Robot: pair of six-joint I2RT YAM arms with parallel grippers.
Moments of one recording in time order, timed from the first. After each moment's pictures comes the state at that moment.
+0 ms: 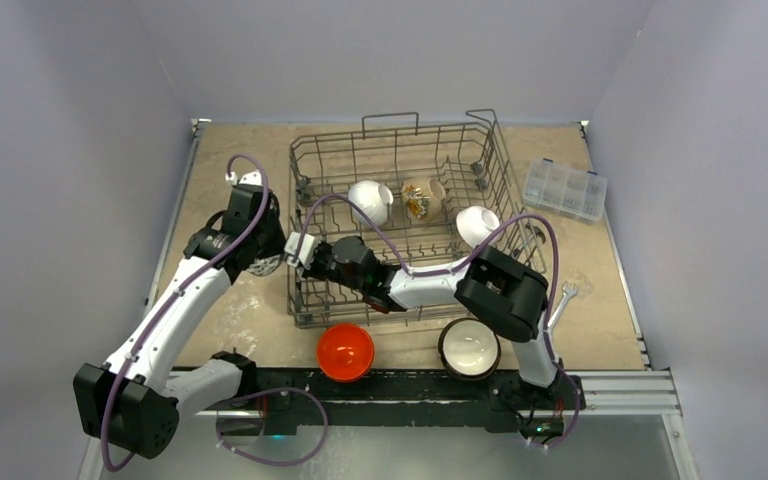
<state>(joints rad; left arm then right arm) -0.31 1.08 0.95 -0.71 -0.19 -0.55 1.10 2.01 1.17 0.66 0.00 -0.36</state>
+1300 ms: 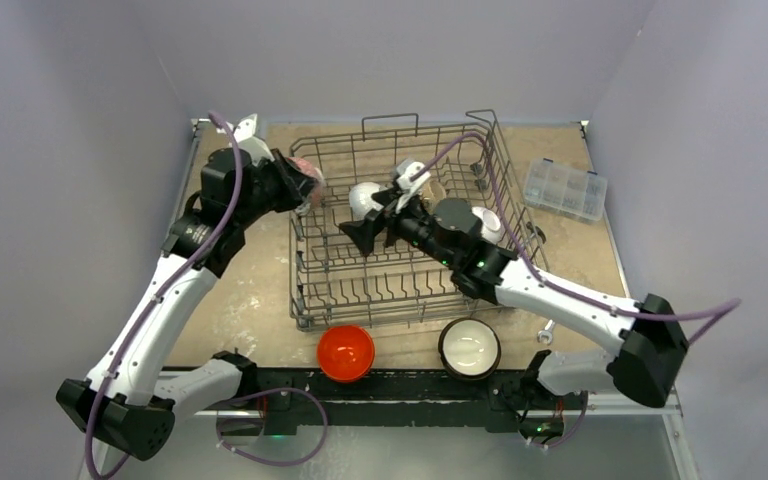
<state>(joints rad) -0.34 1.06 1.20 -0.50 0.06 -0.60 0.94 1.34 1.00 0.33 -0.02 0.15</state>
